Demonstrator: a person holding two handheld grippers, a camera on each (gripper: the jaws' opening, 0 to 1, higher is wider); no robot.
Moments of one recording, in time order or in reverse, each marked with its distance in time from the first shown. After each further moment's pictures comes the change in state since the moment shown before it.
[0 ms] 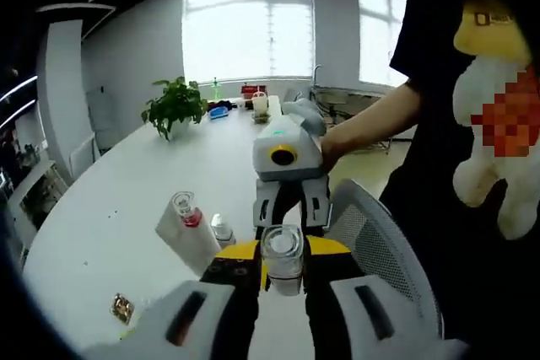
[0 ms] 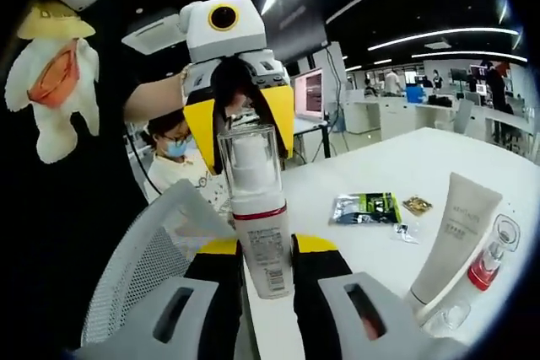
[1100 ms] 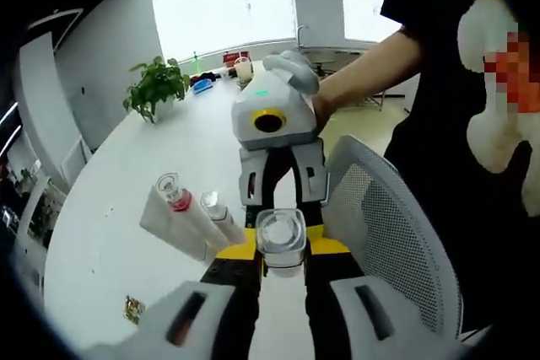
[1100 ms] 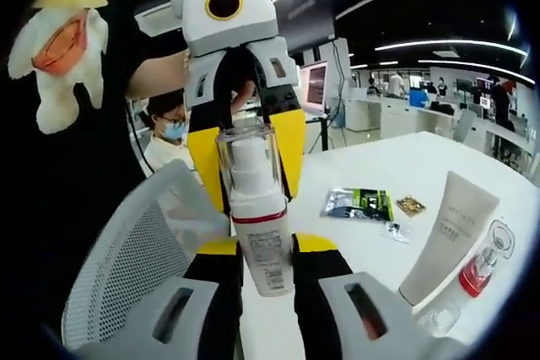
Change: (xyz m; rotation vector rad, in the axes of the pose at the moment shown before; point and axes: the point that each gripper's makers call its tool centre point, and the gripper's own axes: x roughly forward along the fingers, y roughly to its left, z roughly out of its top) left arm 0.021 0.001 -0.033 0.107 0.189 -0.037; right arm 0.000 -0.009 -0.014 -0.066 0.052 -0.018
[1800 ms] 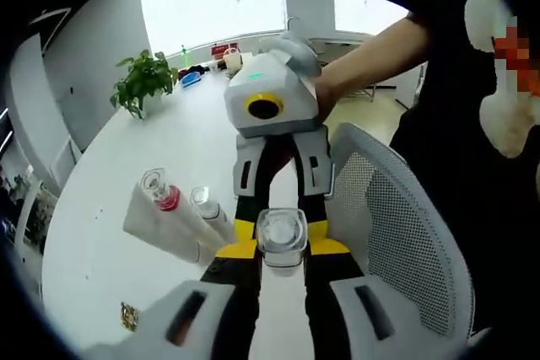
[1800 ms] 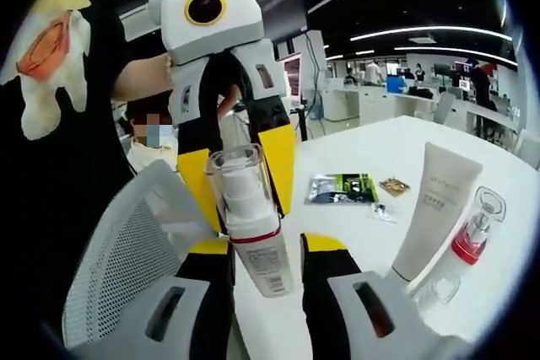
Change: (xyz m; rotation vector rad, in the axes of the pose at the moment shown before) left arm 0.025 0.002 -0.010 0.026 0.039 -0.048; right arm -0.007 -0.011 -0.013 0.087 0.023 -0.107
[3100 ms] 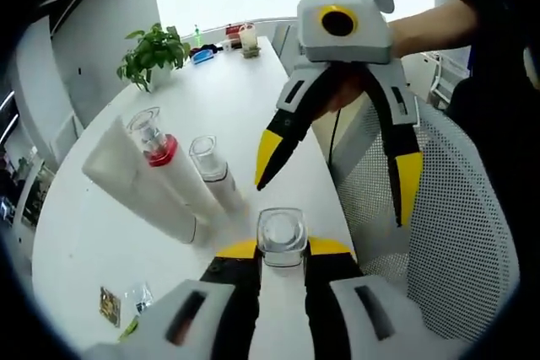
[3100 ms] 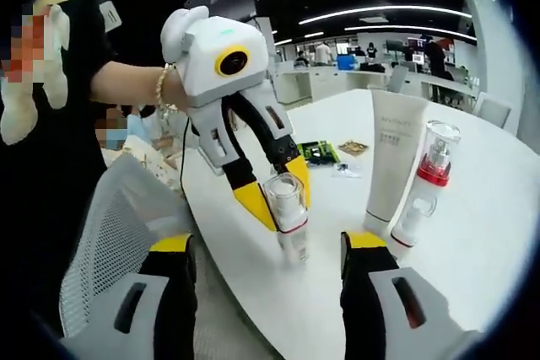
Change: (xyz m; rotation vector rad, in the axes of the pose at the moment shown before) left arm 0.053 0.027 -0.058 -0.069 0.043 0.043; right arm -0.027 -0.008 -0.042 0.133 0.080 -0.245
